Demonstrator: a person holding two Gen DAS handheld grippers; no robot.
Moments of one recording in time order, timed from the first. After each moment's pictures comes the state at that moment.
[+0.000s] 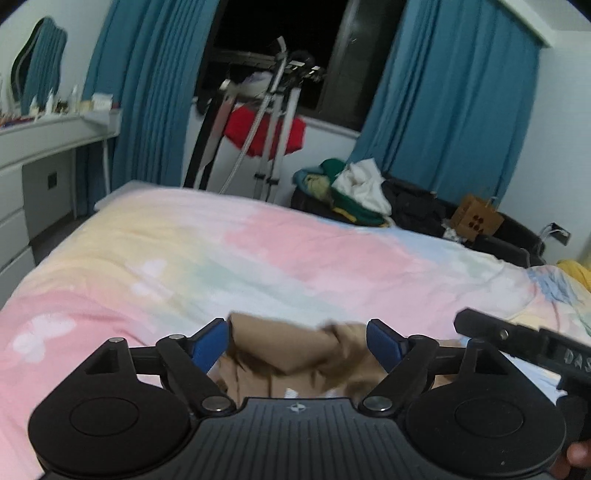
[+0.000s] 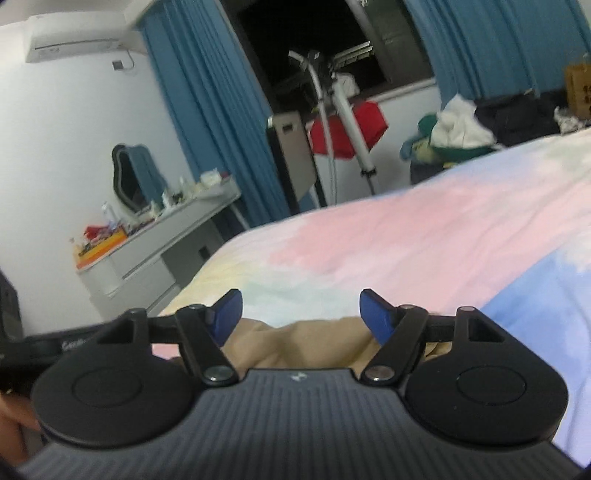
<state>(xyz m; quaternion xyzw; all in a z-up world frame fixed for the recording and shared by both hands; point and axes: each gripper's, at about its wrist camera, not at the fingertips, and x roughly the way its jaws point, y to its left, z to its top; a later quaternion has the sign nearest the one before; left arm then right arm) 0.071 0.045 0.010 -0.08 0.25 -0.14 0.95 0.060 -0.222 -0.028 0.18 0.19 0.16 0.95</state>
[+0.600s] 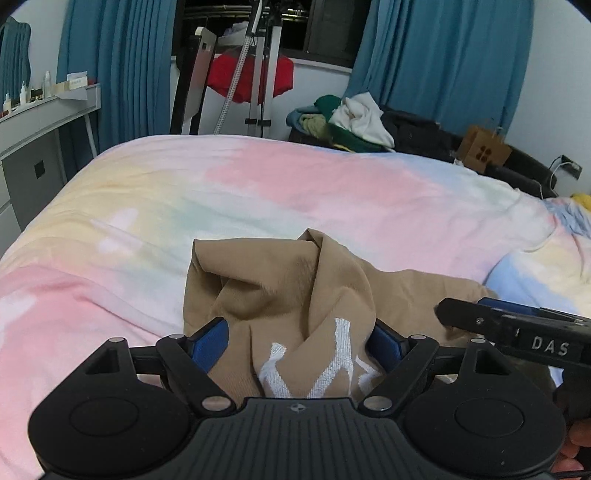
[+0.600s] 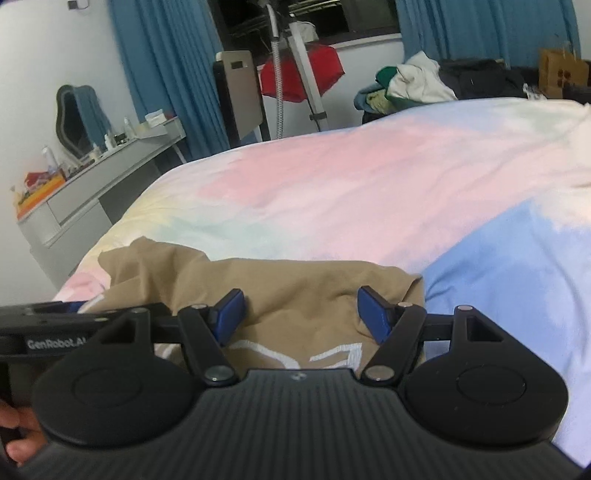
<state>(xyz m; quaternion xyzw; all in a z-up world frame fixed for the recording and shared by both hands) 0.117 0.012 -0.050 -0.01 0.35 -0.13 0.93 0.098 -0.219 -0.078 0.13 0.29 0.09 0.94</state>
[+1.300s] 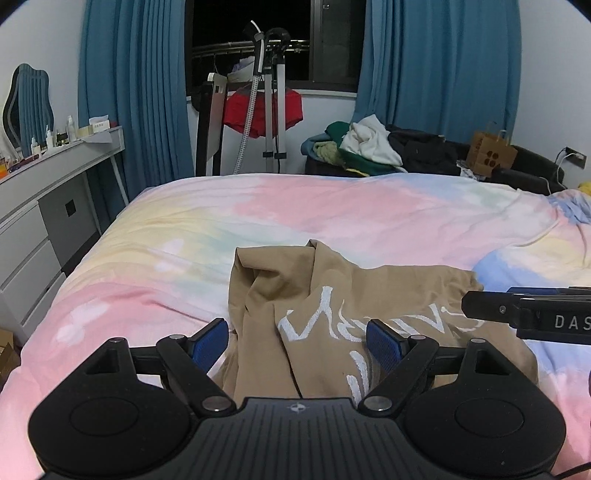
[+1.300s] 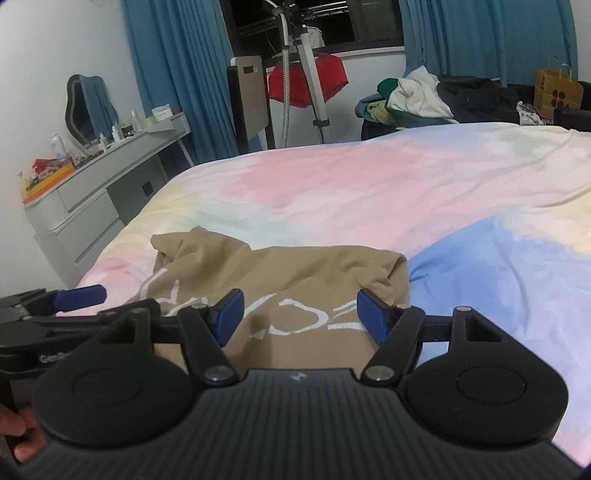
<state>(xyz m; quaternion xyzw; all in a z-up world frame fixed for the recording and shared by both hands) 0.033 0.010 -0.005 0.03 0.30 -0.09 0.95 0.034 -0.206 -0.031 0.10 0.29 0.09 0.95</state>
